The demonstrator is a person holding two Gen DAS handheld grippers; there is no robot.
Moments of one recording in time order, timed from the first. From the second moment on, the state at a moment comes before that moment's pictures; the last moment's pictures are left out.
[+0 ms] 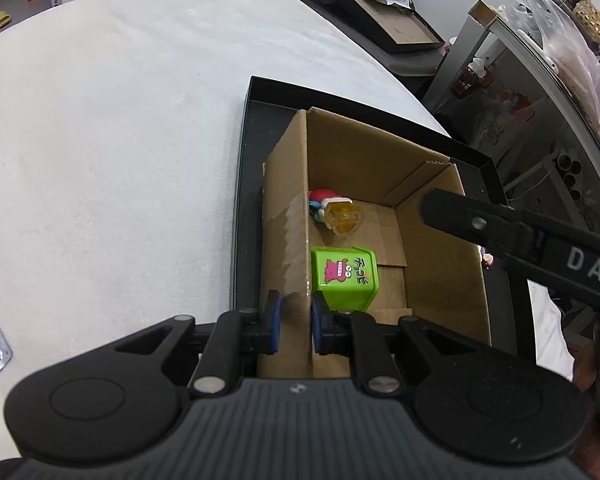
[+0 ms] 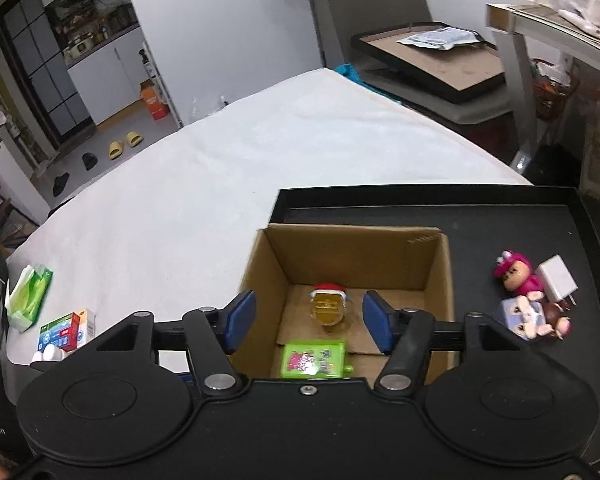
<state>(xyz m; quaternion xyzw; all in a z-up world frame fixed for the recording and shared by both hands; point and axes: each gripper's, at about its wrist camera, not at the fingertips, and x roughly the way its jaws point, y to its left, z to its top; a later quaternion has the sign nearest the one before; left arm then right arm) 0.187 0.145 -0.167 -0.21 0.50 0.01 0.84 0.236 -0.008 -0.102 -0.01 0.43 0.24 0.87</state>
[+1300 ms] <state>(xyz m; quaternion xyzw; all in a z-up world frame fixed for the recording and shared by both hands) 0.193 0.104 -0.154 -0.07 0.51 0.09 0.85 0.256 -0.148 -0.139 0.05 0.40 0.15 0.90</state>
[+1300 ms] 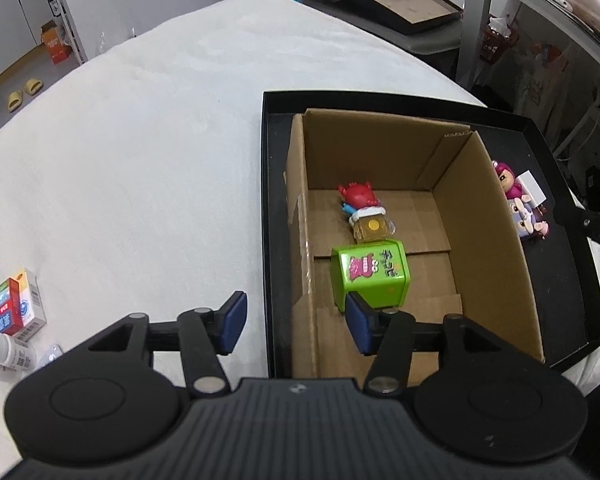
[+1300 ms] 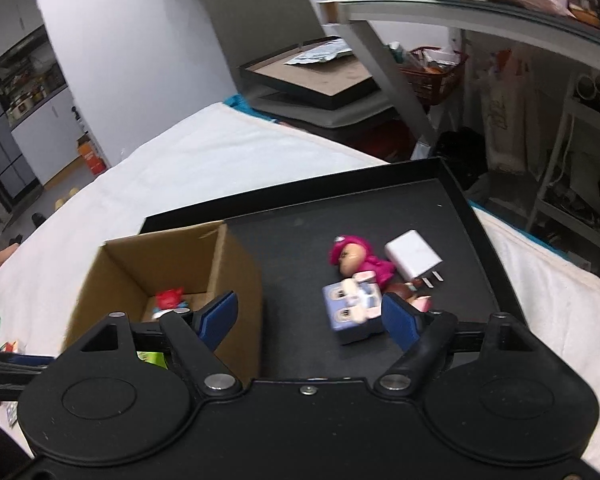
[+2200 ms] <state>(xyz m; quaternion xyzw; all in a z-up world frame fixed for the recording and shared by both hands) 0.218 0.085 -0.164 -0.04 0.53 0.10 0.84 0.299 -0.208 -0.213 0.14 0.42 0.07 0.90</state>
